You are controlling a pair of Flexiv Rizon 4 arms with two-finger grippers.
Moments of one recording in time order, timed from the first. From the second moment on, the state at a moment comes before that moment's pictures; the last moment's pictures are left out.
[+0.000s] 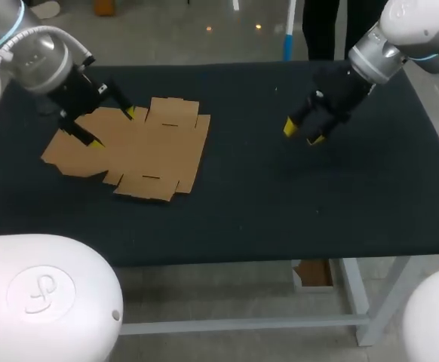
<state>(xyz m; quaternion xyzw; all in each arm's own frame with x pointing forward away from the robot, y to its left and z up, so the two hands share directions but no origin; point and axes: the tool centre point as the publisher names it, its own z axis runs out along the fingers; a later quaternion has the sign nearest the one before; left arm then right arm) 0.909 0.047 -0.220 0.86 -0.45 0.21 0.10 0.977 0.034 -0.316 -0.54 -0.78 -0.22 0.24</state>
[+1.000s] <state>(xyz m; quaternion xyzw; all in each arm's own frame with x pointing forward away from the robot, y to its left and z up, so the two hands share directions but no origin) 0.851 0.024 -0.270 0.94 -0.27 0.21 0.10 0.997 0.010 -0.322 -0.58 -0.74 -0.25 0.24</state>
